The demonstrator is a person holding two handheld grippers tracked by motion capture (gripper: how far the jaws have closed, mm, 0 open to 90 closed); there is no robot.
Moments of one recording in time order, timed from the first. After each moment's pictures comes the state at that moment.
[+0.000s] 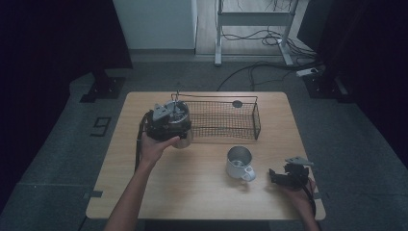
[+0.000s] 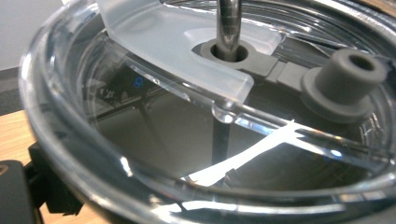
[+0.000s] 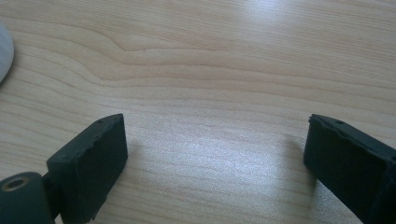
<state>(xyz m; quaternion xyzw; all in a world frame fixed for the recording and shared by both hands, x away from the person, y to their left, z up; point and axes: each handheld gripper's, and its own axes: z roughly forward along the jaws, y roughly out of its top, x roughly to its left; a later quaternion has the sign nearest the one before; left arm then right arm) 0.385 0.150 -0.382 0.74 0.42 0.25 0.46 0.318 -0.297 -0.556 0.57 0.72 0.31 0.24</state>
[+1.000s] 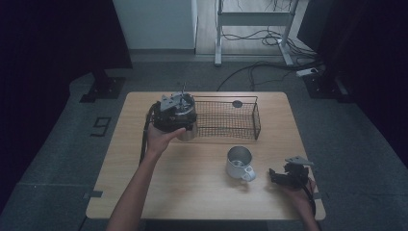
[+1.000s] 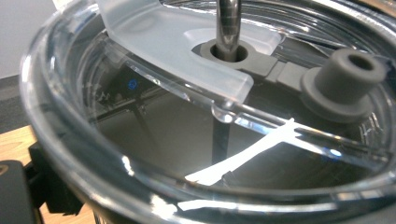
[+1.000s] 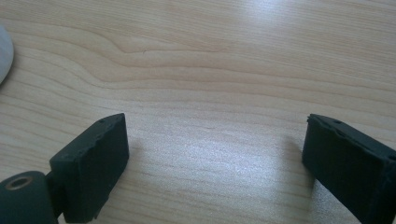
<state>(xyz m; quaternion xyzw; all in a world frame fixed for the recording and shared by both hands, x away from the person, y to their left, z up) 0.411 0.132 -0.373 0.75 0.41 0.25 0.46 0.319 -0.297 -0.556 0.57 0.72 0.31 0.24</state>
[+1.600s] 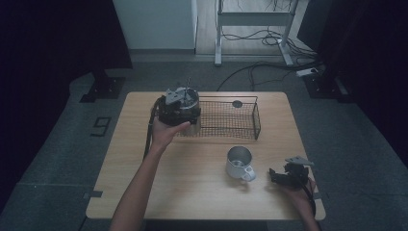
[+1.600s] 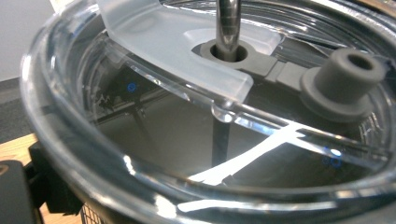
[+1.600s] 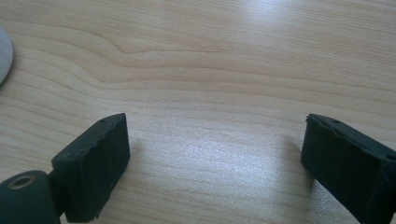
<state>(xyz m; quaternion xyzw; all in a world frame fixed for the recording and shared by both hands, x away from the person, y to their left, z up) 0.430 0.120 -0.370 0.75 0.41 0.25 0.46 0.318 -0.297 -0.556 0.57 0.71 0.32 0.24</state>
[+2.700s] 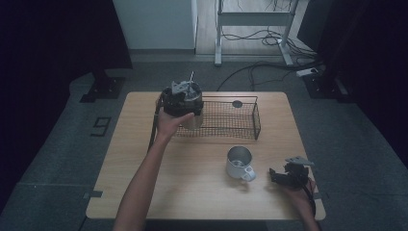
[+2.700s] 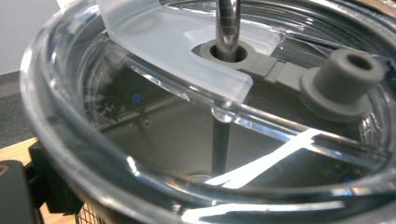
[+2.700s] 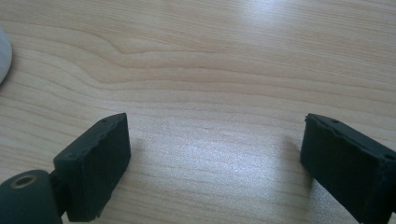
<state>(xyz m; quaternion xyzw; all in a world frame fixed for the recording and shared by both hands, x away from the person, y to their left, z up) 0.465 0.110 -0.371 0.75 0.42 0.25 0.45 0.318 -0.297 -0.556 0.58 0.71 0.32 0.24</state>
